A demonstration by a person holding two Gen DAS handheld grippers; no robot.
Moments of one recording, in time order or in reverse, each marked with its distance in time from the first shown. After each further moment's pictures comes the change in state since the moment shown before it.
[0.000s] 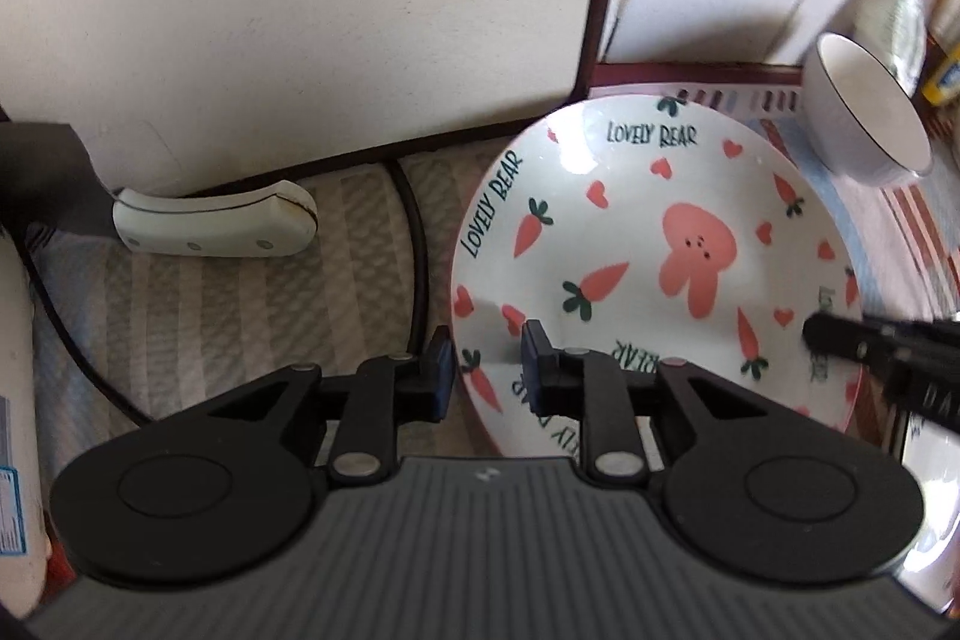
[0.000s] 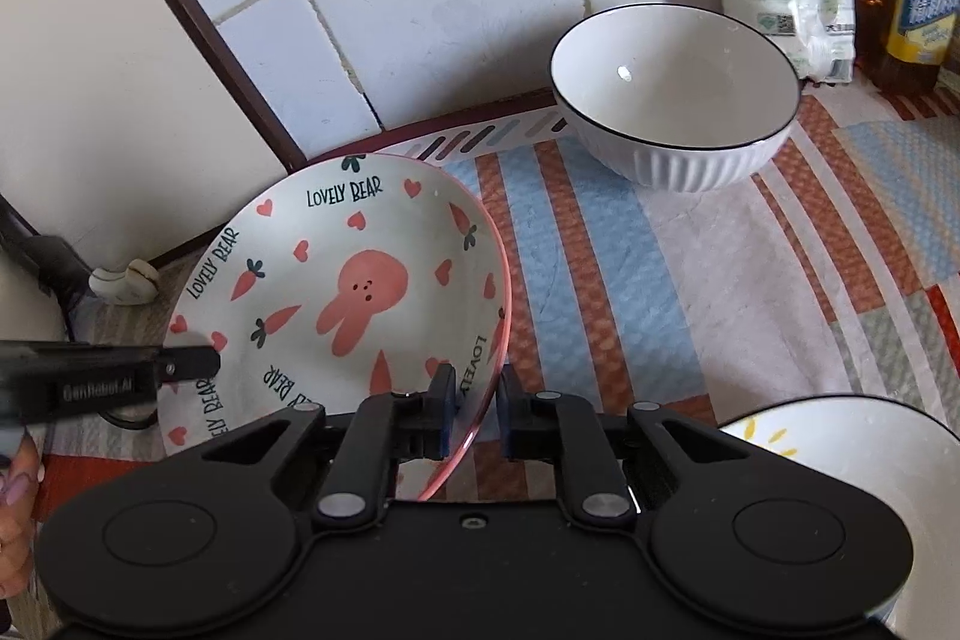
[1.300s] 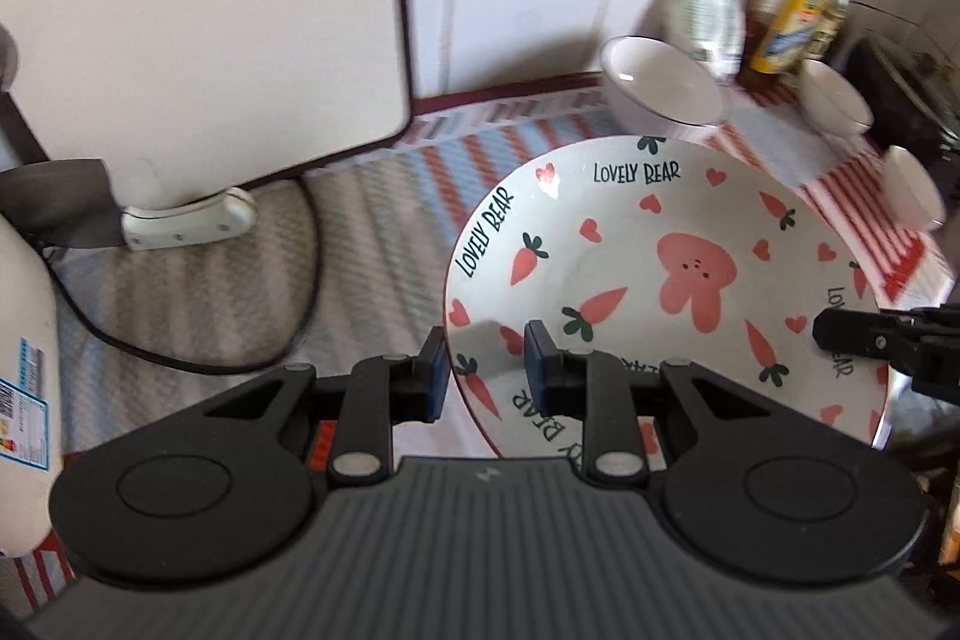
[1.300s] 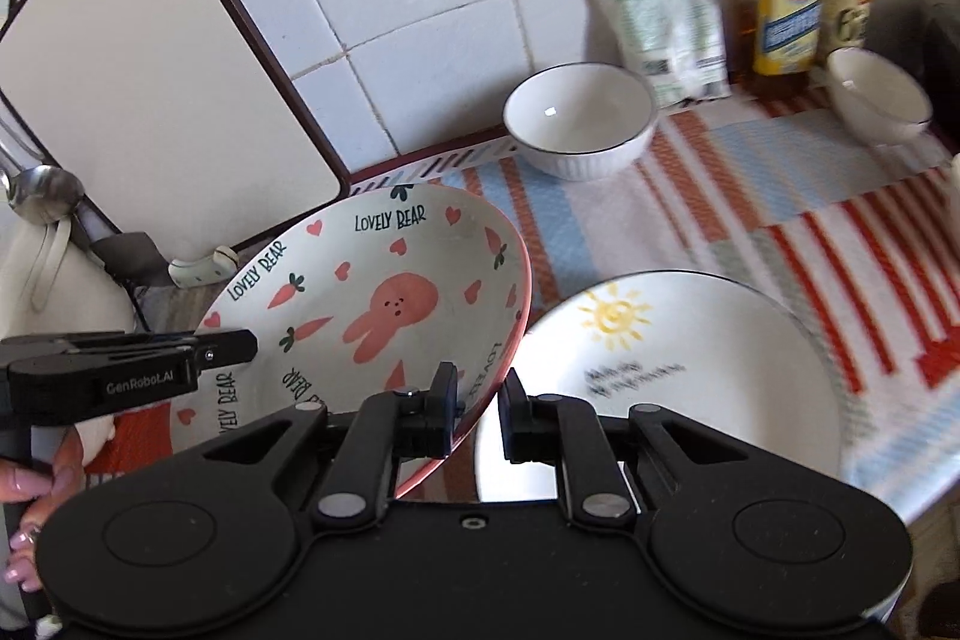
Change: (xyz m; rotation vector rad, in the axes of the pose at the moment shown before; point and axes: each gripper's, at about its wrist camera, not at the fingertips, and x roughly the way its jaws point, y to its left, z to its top) left arm -0.115 -0.046 -0.051 0.138 -0.094 -0.145; right arm -0.141 0.006 -0.055 0.051 -0.070 -0.041
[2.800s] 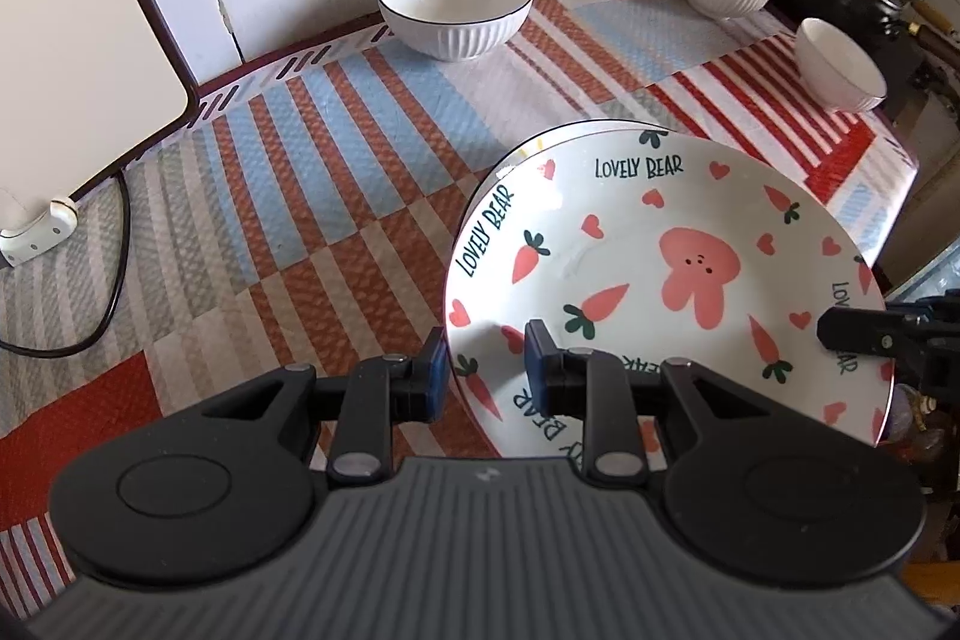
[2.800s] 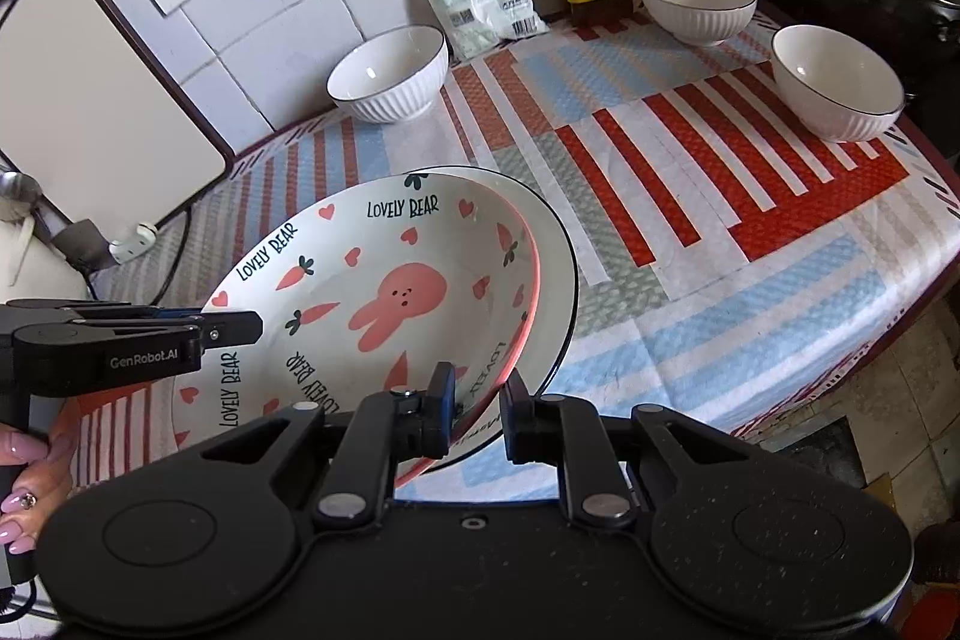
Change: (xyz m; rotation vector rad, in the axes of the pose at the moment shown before) left arm 0.035 -0.140 -0.030 0.158 0.088 -0.001; right arm -0.048 -0.122 -0.058 0.103 0.024 -0.021
